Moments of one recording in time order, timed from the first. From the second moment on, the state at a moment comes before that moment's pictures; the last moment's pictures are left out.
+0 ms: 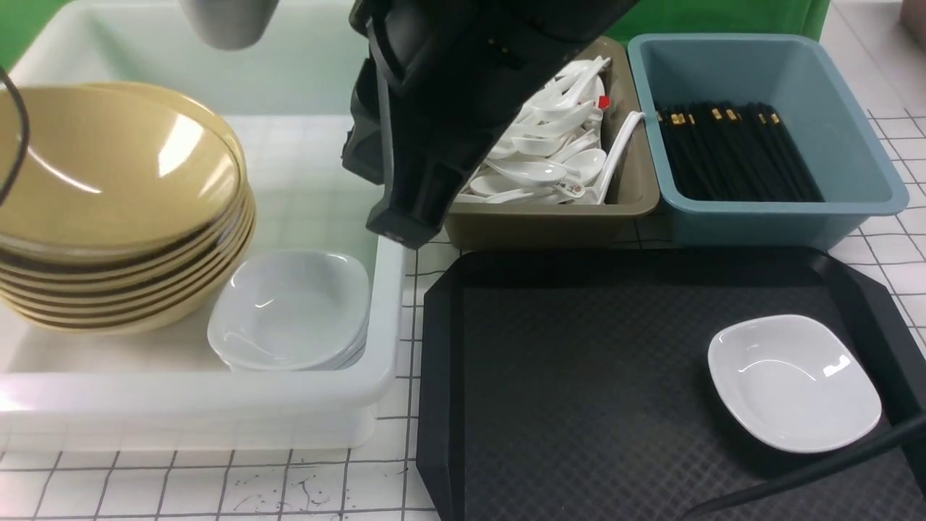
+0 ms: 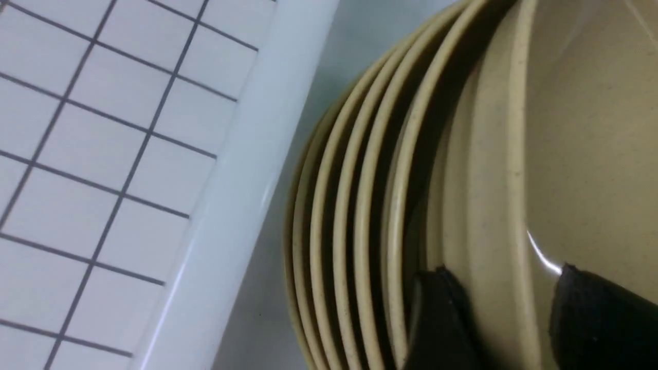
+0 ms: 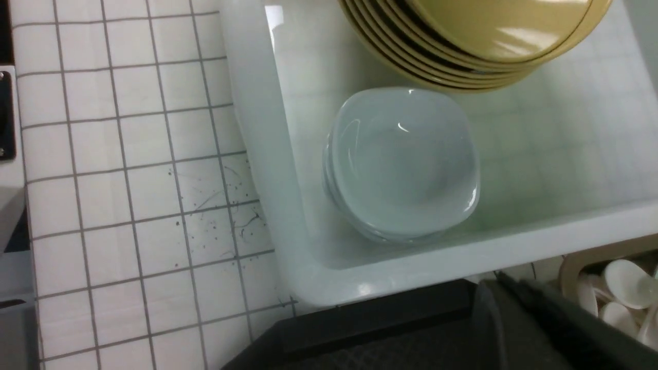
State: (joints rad) right arm 0.91 1.74 -2.05 0.05 1.26 -0.45; left arm 0.56 1.54 -1.28 -0.55 0.93 0.37
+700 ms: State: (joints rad) right arm 0.91 1.70 -2.05 -0.05 1.26 -0.36; left arm 0.36 1.29 -1.47 -0.50 1.08 0.27
